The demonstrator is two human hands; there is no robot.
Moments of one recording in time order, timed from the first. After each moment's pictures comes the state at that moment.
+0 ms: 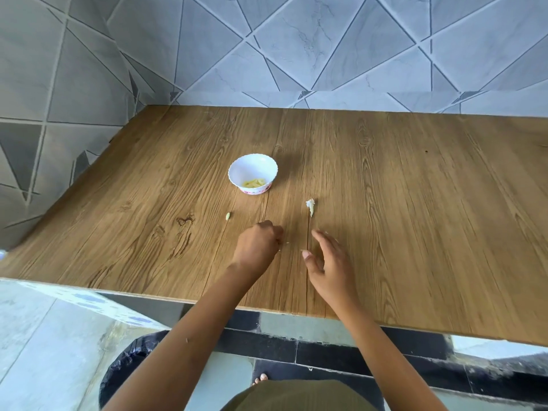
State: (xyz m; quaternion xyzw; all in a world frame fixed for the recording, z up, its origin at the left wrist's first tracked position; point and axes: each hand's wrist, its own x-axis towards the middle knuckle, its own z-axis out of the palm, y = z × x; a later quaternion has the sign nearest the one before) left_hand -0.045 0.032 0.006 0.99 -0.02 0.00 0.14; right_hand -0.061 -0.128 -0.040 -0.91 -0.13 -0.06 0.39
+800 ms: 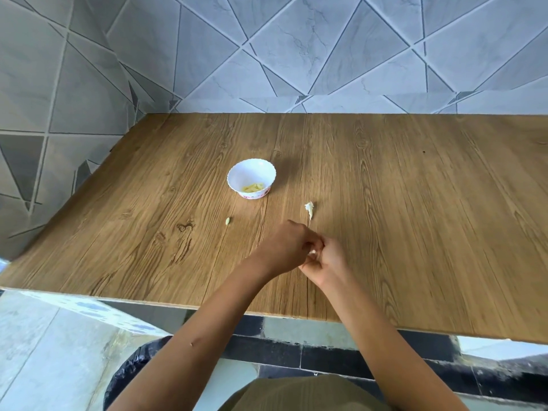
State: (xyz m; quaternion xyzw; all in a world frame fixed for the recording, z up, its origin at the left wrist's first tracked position) left_hand -0.044 -0.007 0.049 0.95 -0.17 -0.07 0.24; right_hand -0.033 -0.102 0.011 -0.26 0.33 0.22 0.88
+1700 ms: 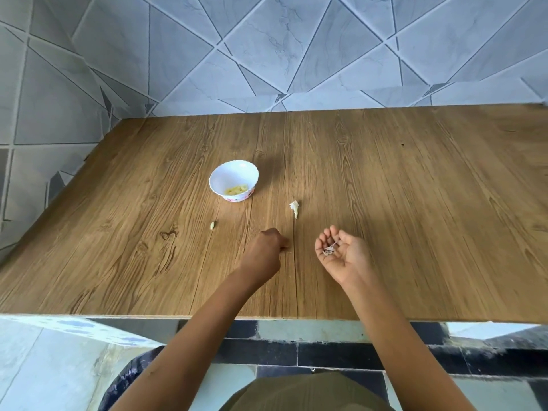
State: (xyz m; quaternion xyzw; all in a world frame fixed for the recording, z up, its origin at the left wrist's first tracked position) left_hand -0.038 0.009 0.001 0.98 -0.11 -0.04 0.18; right_hand -0.028 -0.150 0.008 -0.22 0.34 0.14 0.91
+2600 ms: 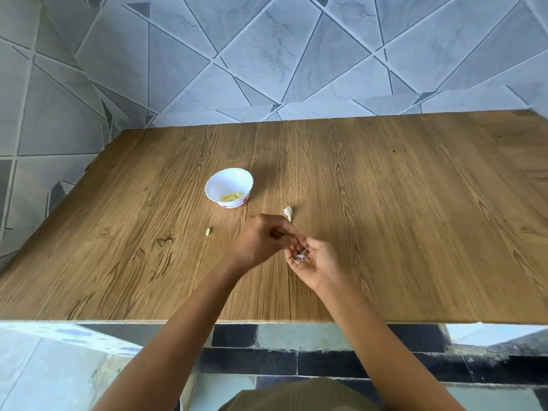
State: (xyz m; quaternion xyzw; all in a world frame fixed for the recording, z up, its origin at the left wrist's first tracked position) left_hand -0.035 0.003 0.045 0.88 -0.15 0.00 0.44; right_hand -0.035 -0.124 0.007 -0.23 0.32 0.20 0.89
